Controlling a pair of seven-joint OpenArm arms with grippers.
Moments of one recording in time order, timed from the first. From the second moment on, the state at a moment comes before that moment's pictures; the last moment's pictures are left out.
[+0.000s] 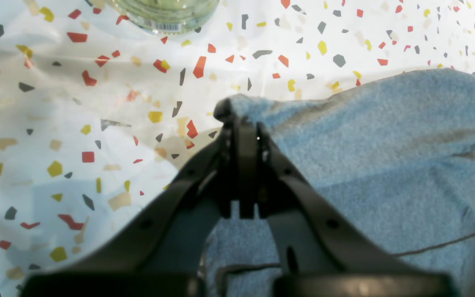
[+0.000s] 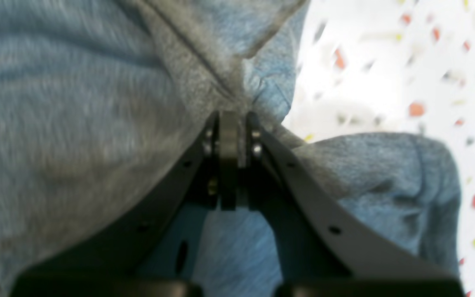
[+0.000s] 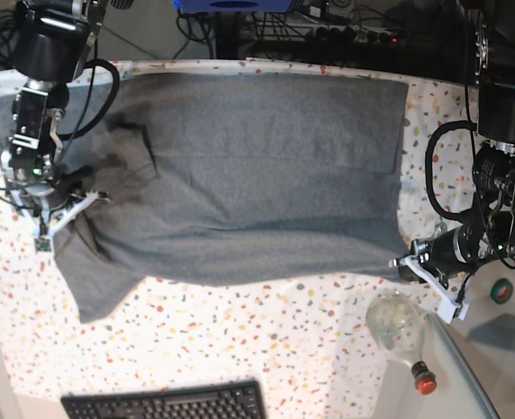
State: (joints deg) left arm -15.9 -30.3 6.2 69.0 -43.2 -8.1 45.0; right arm 3.3 1.8 22.6 69.3 -8.4 16.7 -29.8
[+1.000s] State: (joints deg) left arm -14.5 -30.6 6.0 68.9 -43.1 -8.1 45.1; right arm 29.1 8.1 22.2 49.0 -24.0 16.5 -46.0
